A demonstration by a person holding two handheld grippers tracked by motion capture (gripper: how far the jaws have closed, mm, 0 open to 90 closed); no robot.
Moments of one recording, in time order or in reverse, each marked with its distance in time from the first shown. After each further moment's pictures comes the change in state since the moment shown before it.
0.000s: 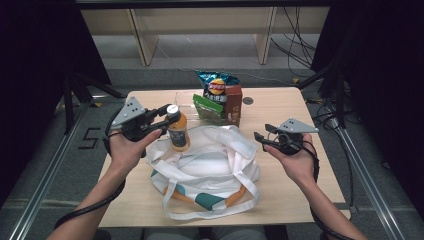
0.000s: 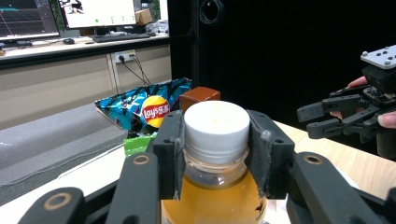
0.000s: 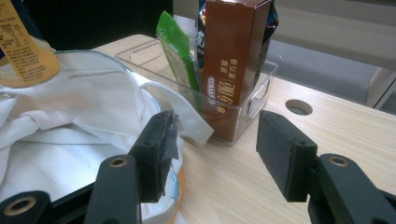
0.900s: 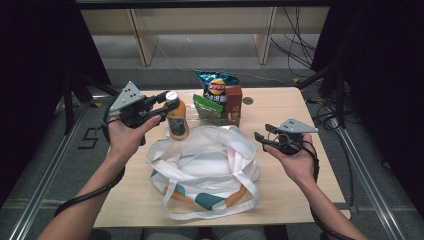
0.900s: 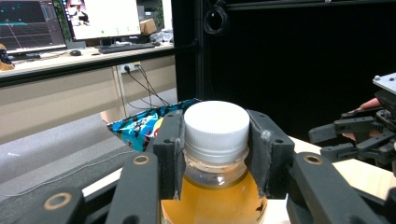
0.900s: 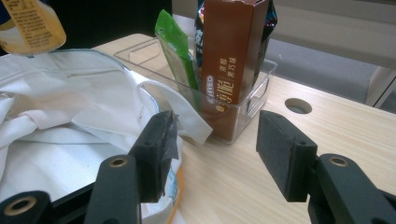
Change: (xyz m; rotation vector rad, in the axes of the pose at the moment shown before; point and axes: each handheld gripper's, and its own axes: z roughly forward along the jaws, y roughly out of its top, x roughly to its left) left arm 0.015 0.026 0.009 -0.036 0.015 0.032; right arm -0.002 -0.001 0.001 -0.002 -0.001 -0.011
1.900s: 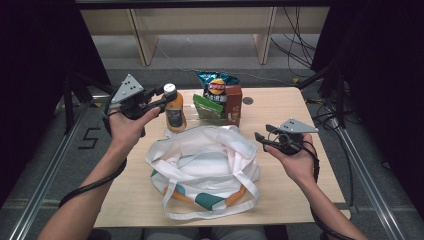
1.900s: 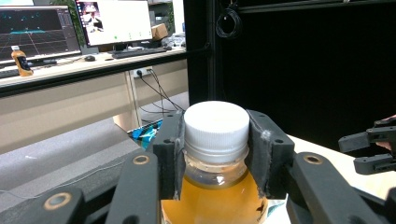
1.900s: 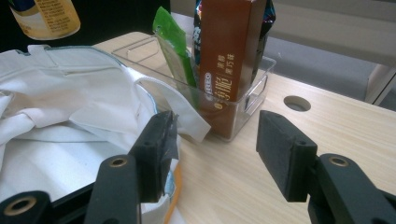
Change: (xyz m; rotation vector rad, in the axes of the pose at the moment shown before) left arm 0.019 0.001 0.012 -0.016 0.042 0.020; right arm 0.000 -0.003 0.001 -0.012 -0.018 0.017
